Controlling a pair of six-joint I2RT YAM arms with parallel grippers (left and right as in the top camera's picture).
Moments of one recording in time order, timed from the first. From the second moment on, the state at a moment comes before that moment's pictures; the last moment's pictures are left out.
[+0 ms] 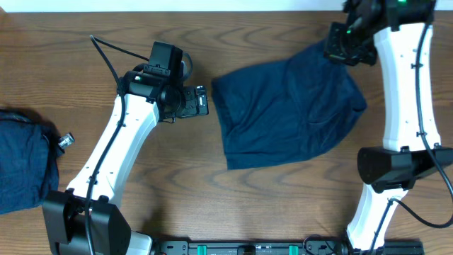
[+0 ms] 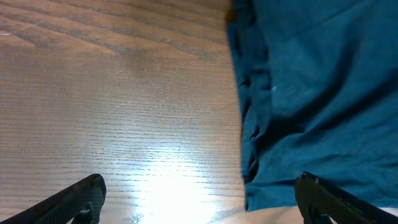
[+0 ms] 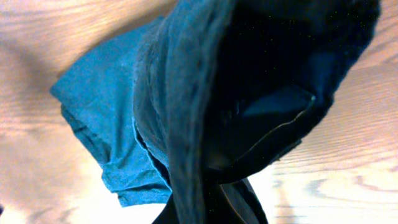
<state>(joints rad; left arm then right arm) -0.24 1.61 1.36 -0.98 0.12 -0.35 0.09 2.10 2.50 -1.70 -0.05 0.37</state>
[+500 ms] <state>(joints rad) -0.24 1.61 1.36 -0.98 0.12 -0.35 -0.03 2.10 2.50 -1.70 0.02 0.29</state>
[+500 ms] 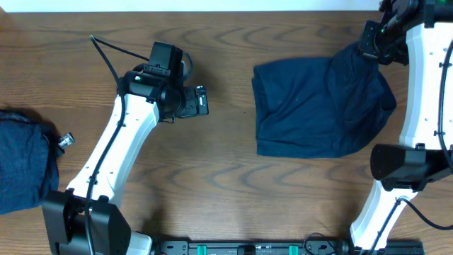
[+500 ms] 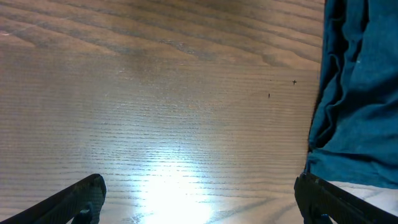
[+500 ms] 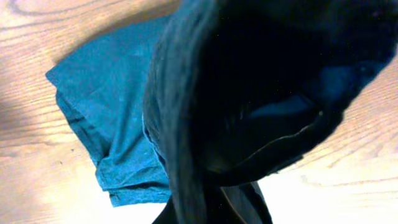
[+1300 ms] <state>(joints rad) -0.24 1.61 1.36 -0.97 0.13 -0.35 0.23 2.33 2.50 -1.63 0.02 0.42</state>
